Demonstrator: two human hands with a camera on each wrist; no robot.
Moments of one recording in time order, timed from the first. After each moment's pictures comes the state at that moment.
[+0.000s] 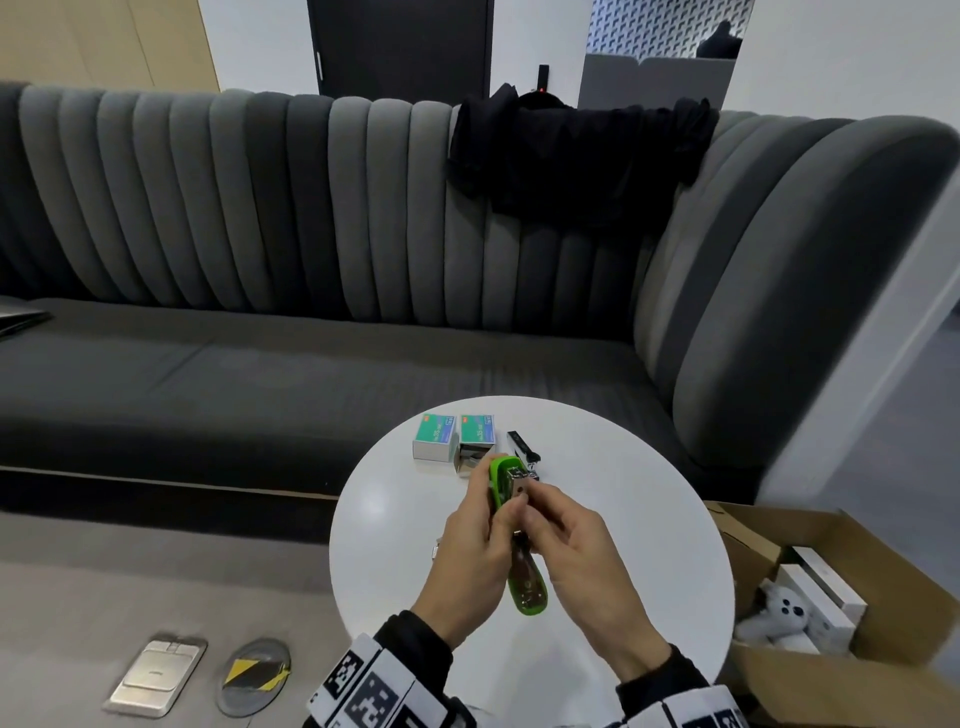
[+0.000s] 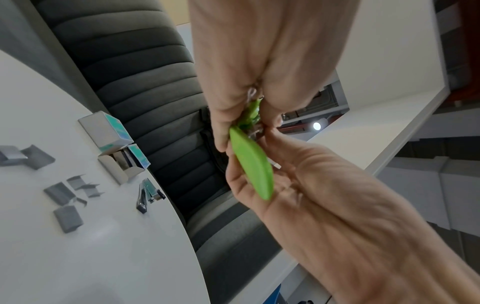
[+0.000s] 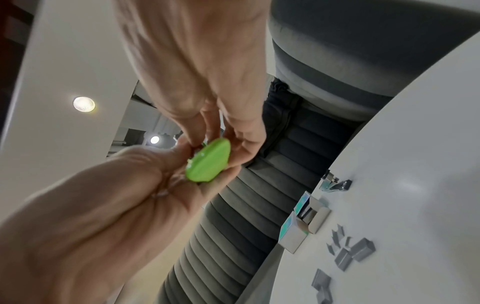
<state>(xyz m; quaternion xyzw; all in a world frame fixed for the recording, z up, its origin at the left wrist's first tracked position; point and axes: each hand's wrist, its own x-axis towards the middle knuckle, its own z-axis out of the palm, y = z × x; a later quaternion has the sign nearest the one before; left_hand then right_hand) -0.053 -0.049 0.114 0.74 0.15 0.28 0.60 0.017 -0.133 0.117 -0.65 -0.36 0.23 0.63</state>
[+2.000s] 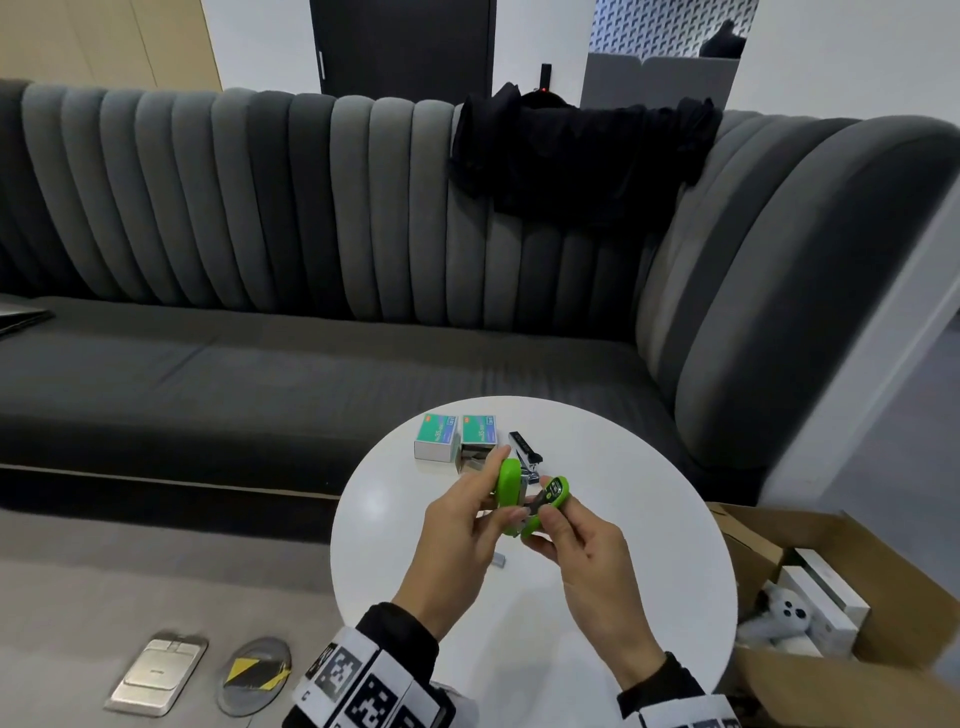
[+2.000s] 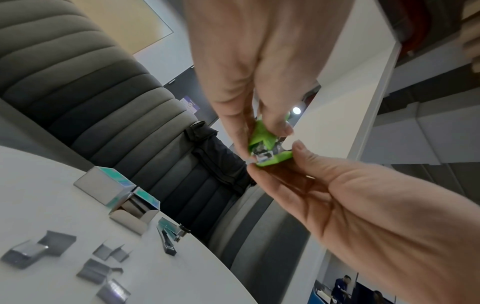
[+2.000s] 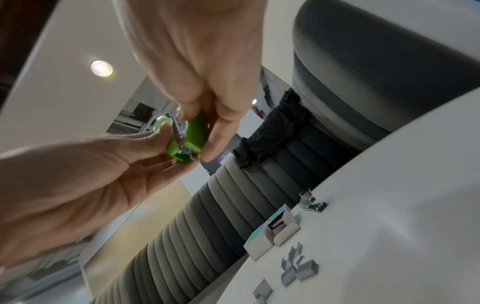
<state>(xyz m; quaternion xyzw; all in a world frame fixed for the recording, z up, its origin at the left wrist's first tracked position) -0.054 -0.032 0.112 0.78 0.13 0.31 0.52 0.024 -0.131 0.101 -0.65 -0.34 0.16 0.66</state>
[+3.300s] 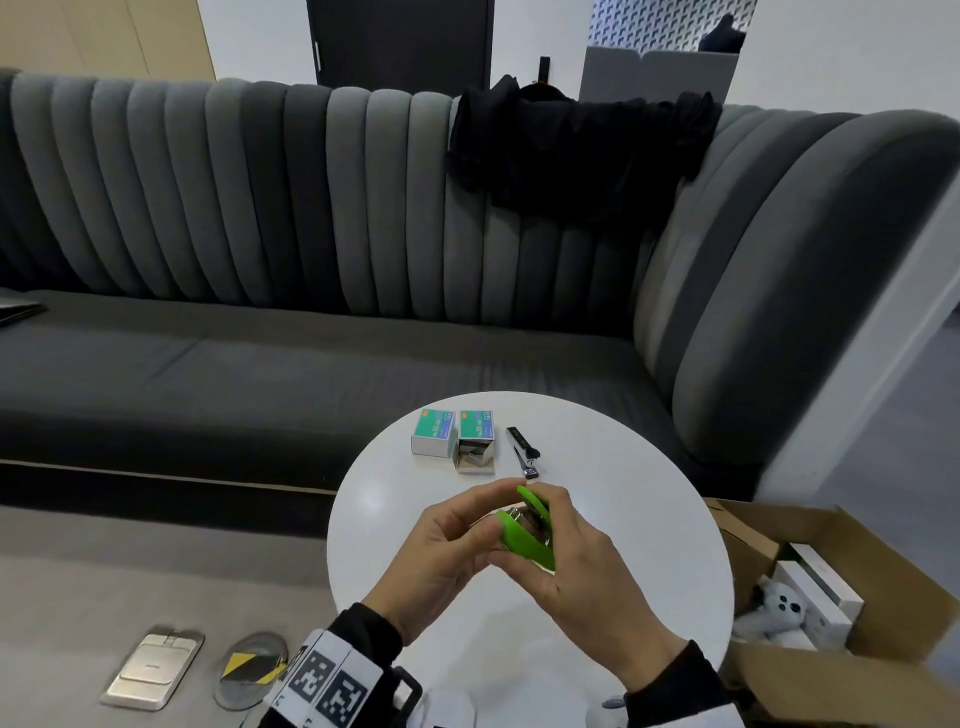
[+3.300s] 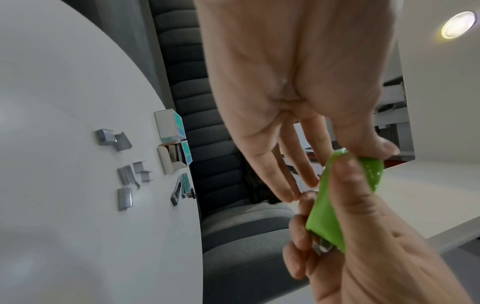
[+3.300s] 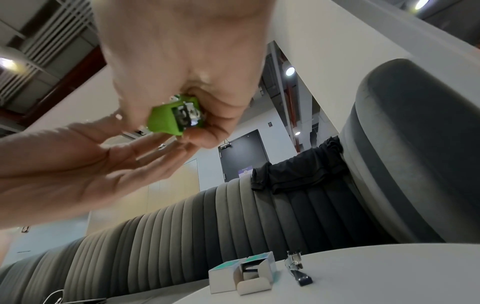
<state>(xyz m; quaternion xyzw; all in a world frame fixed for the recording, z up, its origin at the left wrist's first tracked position) -0.069 -0.022 0.104 0.55 0.06 0.18 0.81 0.017 -0.145 0.118 -0.77 -0.52 0.05 0.37</state>
